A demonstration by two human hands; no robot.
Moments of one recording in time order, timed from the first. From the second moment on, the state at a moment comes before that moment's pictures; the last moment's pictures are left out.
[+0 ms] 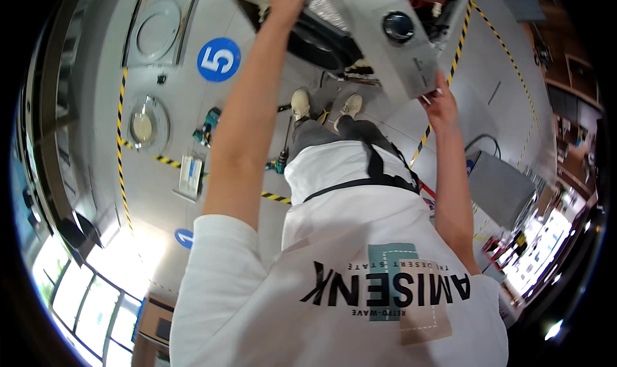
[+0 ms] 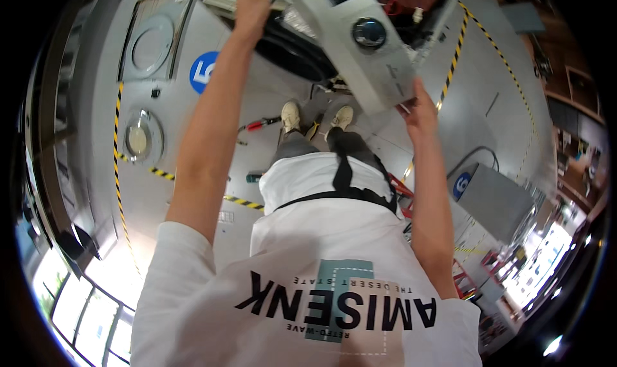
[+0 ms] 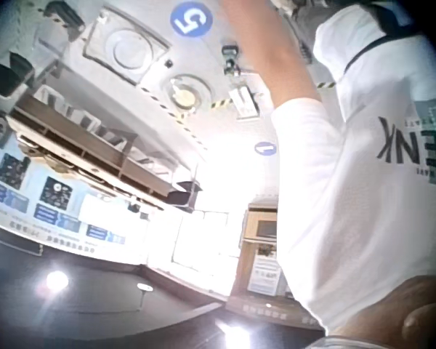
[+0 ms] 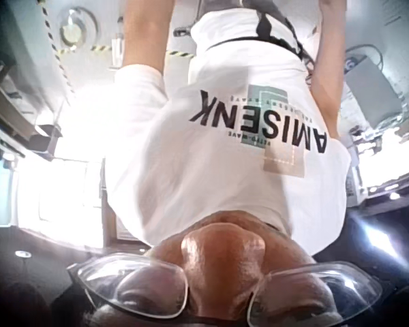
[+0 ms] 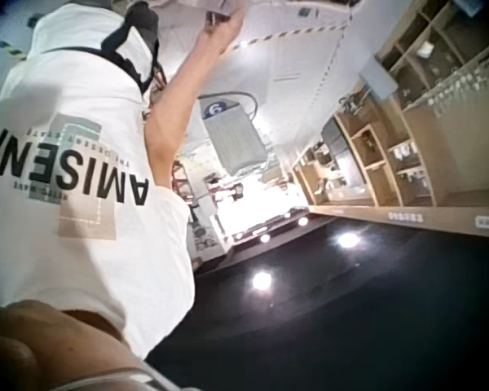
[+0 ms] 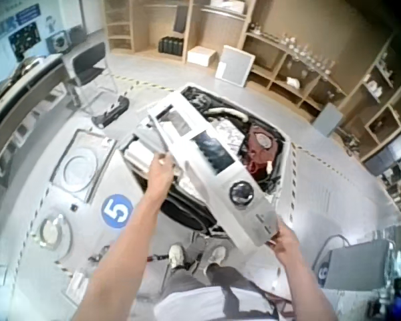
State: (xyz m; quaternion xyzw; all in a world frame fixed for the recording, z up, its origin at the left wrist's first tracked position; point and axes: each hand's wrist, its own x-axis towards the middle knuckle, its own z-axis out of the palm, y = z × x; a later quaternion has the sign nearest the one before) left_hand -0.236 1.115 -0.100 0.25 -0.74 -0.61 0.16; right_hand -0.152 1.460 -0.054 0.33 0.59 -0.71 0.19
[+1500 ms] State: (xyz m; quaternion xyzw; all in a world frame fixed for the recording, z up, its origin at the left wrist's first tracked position) left_hand 0.172 1.148 -0.298 0.62 -0.37 -0.68 -0.13; right_hand -0.136 1.452 -0.046 0.41 0.47 -0.77 0.15
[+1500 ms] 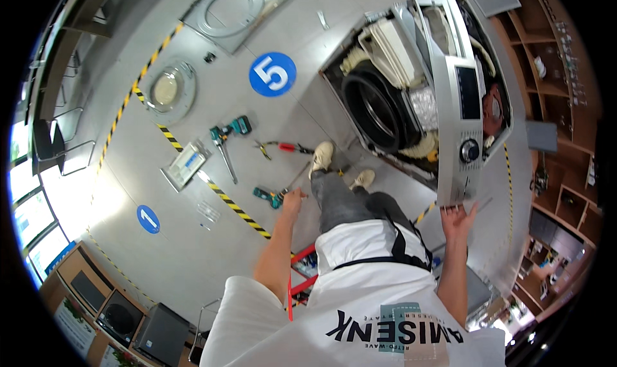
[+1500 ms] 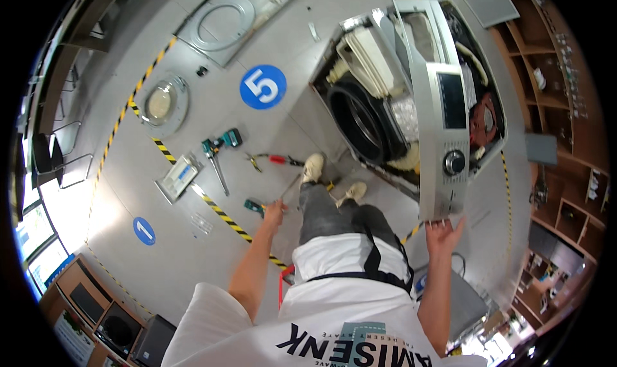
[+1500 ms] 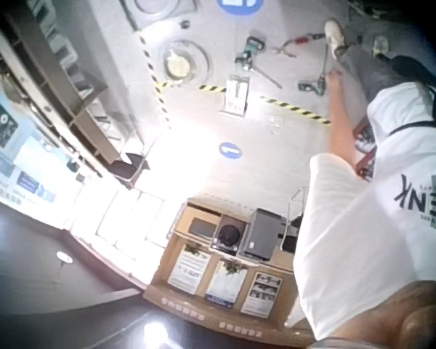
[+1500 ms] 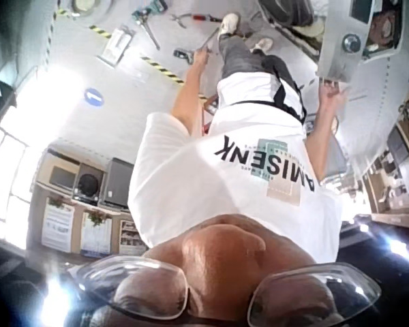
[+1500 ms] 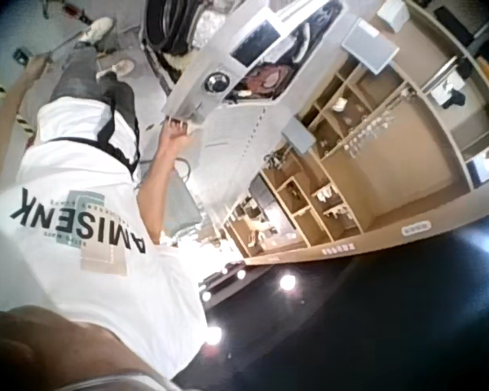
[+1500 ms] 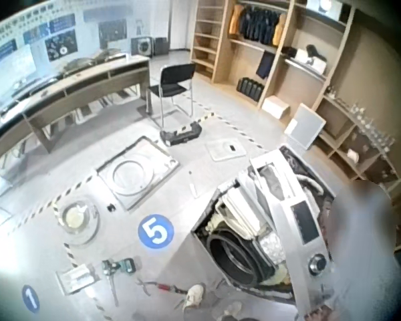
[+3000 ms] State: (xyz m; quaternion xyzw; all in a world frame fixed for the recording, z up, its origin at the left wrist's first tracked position) left_hand 0.055 1.170 -0.030 0.35 -0.03 -0.93 -0.08; right_hand -0.039 1.282 0.027 -0.55 0.78 -0.25 0.16
